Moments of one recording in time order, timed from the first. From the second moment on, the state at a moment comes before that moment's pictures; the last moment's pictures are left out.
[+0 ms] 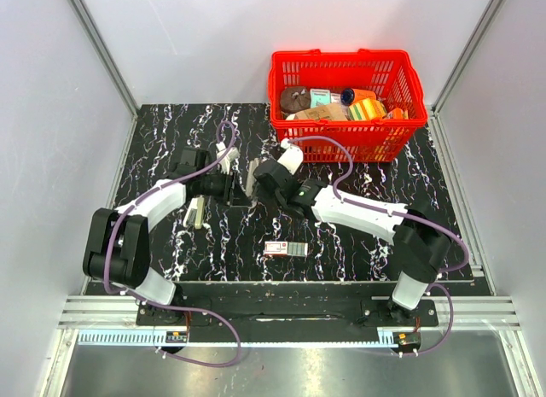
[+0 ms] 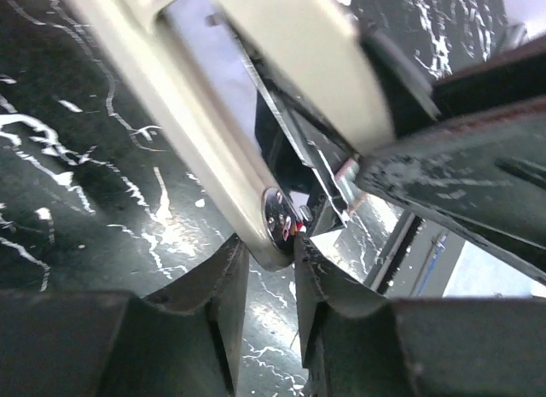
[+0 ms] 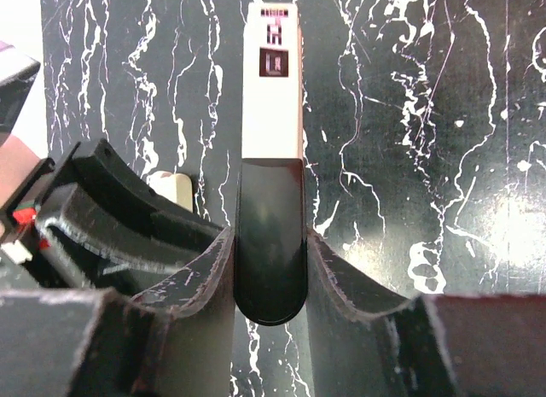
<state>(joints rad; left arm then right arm) -0.23 1.52 0.91 -0.28 0.86 -0.07 0.97 1.74 1.33 -0.25 0.46 1.02</state>
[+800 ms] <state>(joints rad) -0.23 1.54 0.94 -0.34 0.64 0.29 0.99 1.55 1.09 -0.14 0.32 0.97</state>
